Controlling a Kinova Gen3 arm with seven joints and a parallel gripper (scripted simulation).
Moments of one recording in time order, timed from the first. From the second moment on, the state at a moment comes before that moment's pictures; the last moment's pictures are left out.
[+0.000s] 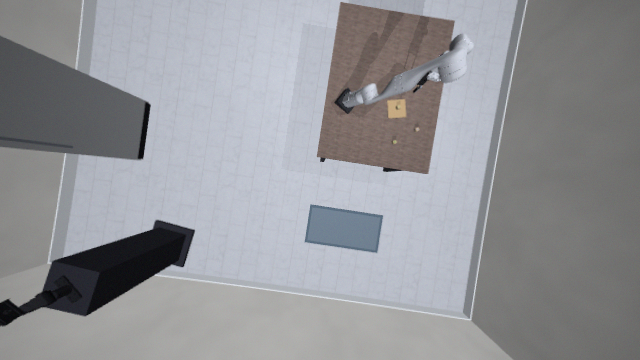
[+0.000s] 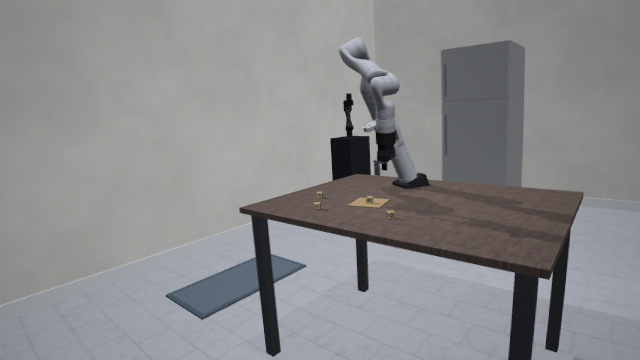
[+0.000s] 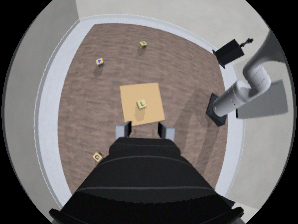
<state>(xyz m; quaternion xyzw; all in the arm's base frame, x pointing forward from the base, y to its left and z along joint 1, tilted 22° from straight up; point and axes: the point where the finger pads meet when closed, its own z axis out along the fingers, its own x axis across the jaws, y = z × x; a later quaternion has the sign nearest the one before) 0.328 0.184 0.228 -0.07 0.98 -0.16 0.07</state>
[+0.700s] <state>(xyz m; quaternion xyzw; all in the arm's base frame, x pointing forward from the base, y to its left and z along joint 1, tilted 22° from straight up) 0.336 0.191 0.228 -0.07 0.98 -0.15 0.08</state>
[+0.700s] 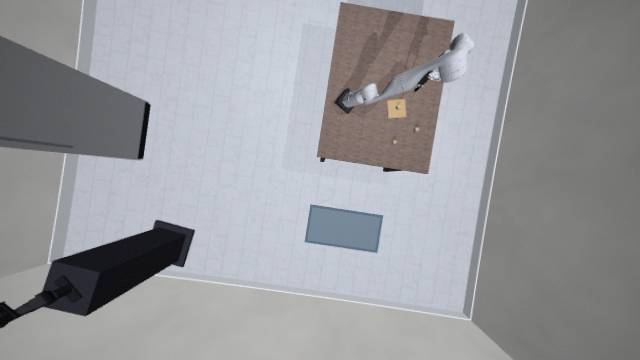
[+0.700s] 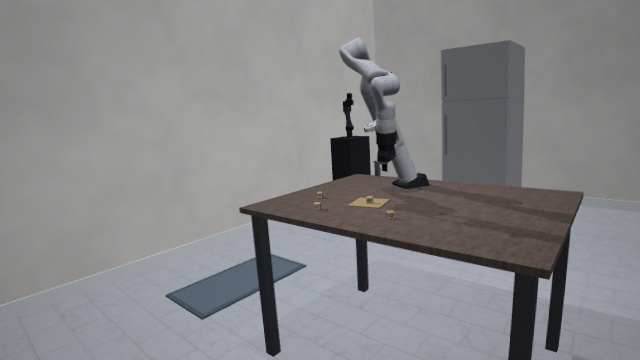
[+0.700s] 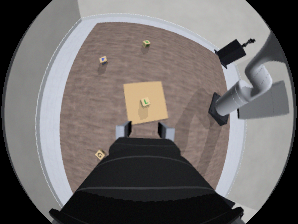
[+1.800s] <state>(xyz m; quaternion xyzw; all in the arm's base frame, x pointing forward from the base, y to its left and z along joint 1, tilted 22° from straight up) 0.439 0.333 0.185 -0.17 0.97 -0.10 0.16</state>
